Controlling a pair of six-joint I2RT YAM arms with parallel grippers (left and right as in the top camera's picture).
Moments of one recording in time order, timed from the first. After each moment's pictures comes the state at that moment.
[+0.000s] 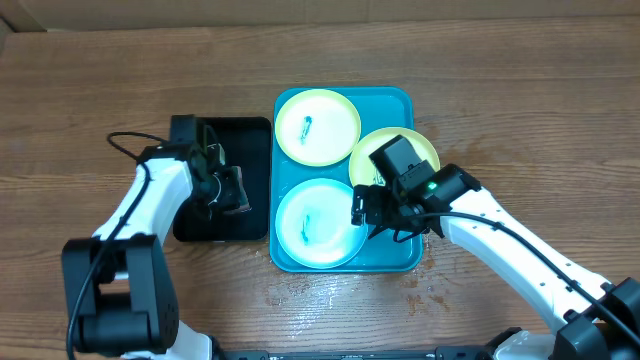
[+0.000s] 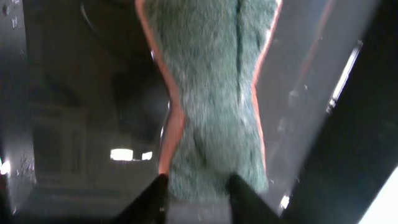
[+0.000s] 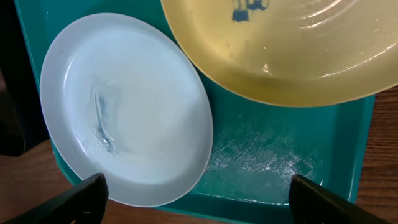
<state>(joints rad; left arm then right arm) 0.03 1.74 1.06 -0.79 0.12 -0.21 0.59 1.53 1.08 -0.83 -0.14 0.69</state>
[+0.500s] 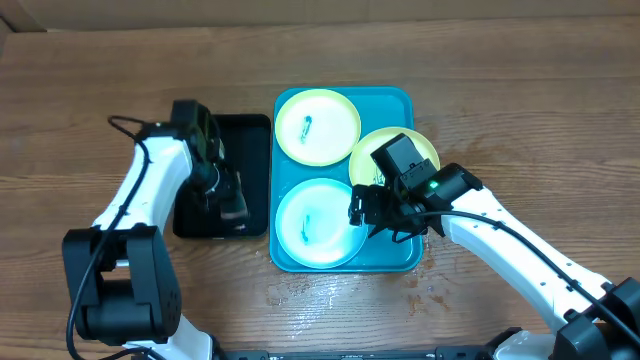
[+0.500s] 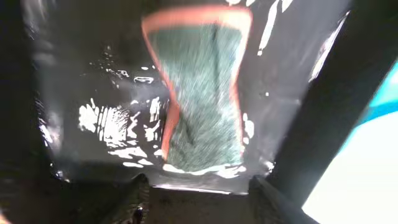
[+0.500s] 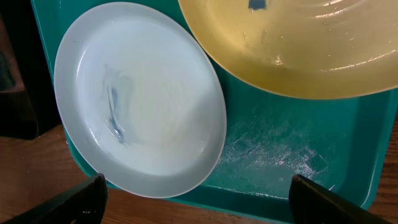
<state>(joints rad) 0.02 1.78 1.27 -1.06 0.10 -0.21 0.58 1.53 1.08 -0.82 -0.19 0.69</state>
